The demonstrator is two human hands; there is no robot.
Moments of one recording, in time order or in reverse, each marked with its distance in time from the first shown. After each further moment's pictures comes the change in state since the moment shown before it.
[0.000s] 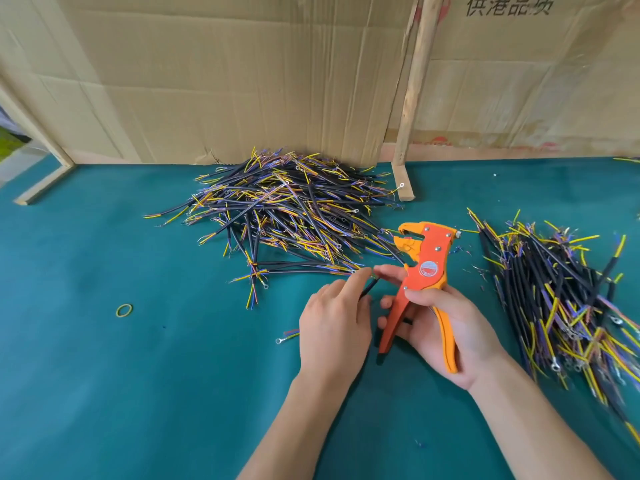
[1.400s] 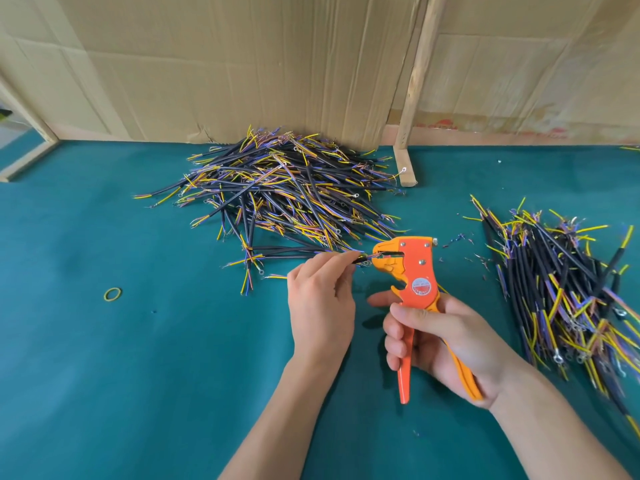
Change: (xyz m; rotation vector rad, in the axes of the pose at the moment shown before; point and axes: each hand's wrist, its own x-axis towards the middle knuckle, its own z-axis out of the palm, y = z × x) left_hand 0.008 -0.011 0.004 -0.282 0.221 -0.103; right_hand -0.027 -0.002 0.012 -0.184 -0.005 0.213
